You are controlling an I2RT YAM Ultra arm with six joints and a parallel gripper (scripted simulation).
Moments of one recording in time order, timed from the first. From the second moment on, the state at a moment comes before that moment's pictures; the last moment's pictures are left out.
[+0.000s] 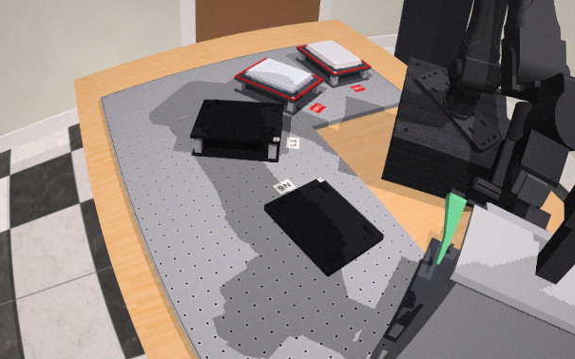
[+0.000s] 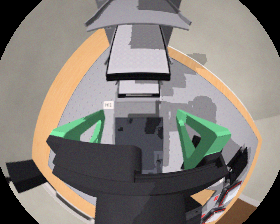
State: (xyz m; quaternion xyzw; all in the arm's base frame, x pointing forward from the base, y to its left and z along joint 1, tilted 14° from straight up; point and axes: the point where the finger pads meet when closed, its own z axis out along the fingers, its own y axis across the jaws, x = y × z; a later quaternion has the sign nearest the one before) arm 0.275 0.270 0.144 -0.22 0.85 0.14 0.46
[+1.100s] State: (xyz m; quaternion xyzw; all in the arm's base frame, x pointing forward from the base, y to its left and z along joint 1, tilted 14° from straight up) arm 0.307 0.290 0.153 -0.22 0.85 0.15 0.46
